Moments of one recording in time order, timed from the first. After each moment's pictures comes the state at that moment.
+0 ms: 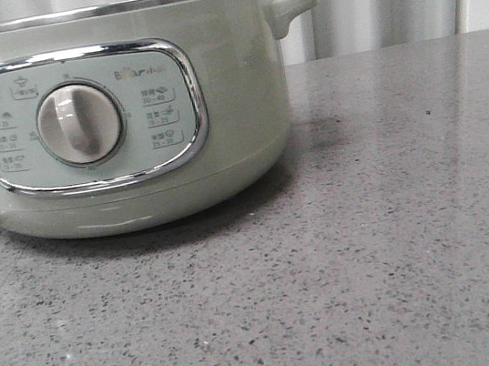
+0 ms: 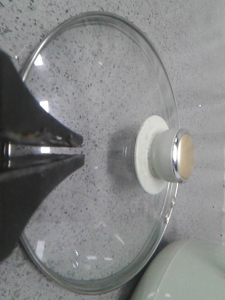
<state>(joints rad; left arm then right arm) -0.04 0.00 0.00 -0.01 0.34 -0.03 0.62 -0.01 -0.36 -0.48 0.68 0.26</state>
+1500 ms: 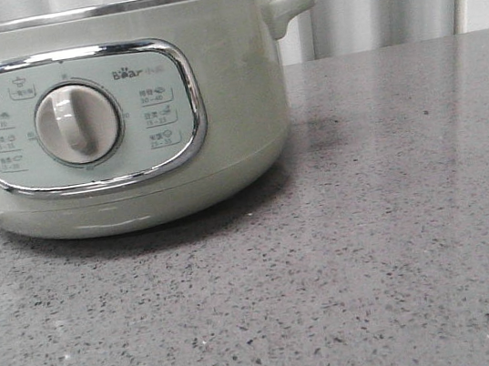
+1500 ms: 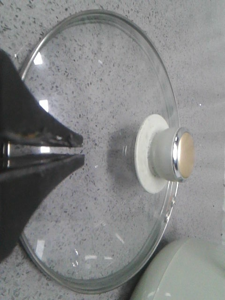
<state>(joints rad) -0.04 0.00 0.00 -0.01 0.34 -0.03 -0.01 -0.01 0.01 -0.13 -0.23 0.09</state>
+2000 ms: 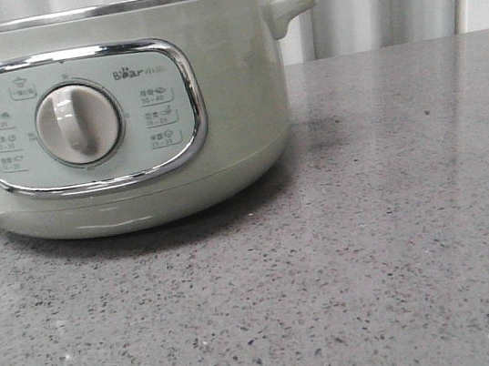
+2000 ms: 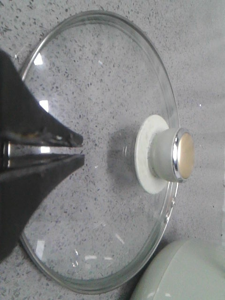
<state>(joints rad) -0.04 0.00 0.00 -0.01 0.34 -0.03 -0.10 -0.01 0.01 0.07 0.25 -0.10</state>
